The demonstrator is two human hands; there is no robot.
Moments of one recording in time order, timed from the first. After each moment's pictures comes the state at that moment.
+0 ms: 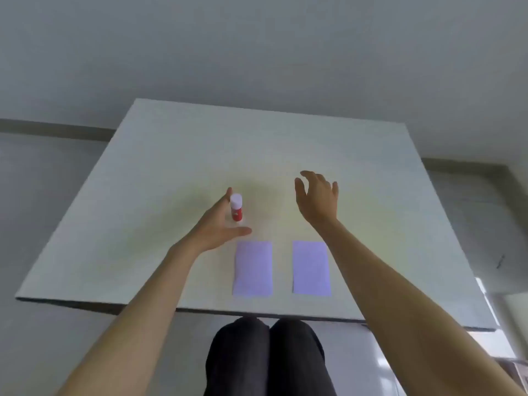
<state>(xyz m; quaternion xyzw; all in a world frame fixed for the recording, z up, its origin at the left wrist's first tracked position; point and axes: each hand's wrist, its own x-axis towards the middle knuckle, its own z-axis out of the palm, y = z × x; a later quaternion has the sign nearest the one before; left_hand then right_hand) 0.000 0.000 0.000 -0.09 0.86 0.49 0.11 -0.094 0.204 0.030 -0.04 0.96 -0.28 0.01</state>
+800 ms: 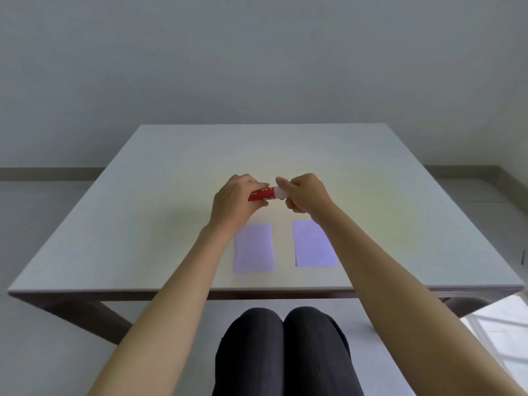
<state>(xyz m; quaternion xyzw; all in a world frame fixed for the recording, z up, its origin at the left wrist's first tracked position) 0.007 0.060 -0.005 0.03 0.94 0.25 -0.21 -0.033 0.218 0.026 -0.07 0.86 -0.50 0.11</state>
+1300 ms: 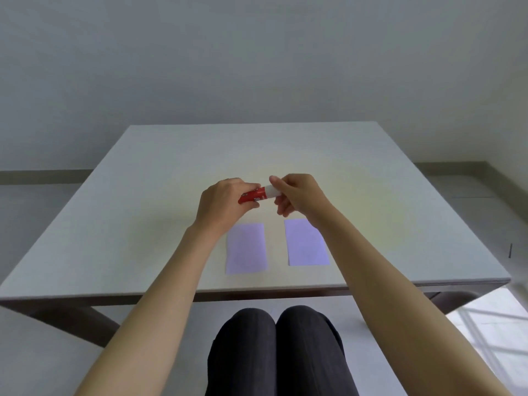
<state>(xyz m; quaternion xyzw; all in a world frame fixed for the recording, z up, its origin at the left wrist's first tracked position) 0.016 0.058 0.008 0.06 0.96 0.19 -0.20 -0.027 0.230 0.025 -0.11 0.79 -0.59 0.13</state>
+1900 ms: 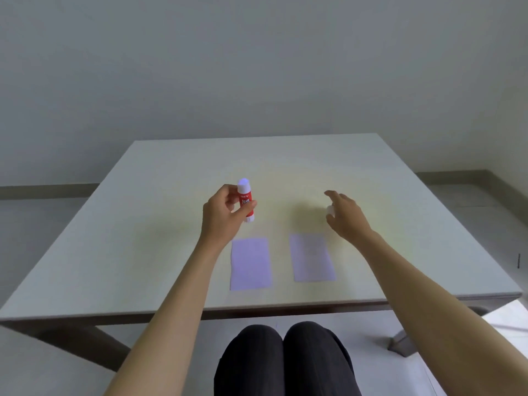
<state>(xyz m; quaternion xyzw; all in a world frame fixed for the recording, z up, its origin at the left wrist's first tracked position) 0.017 0.053 0.005 -0.08 0.82 0.53 -0.20 -0.073 0.300 -0.030 -0.11 0.97 -0.22 -0.02</state>
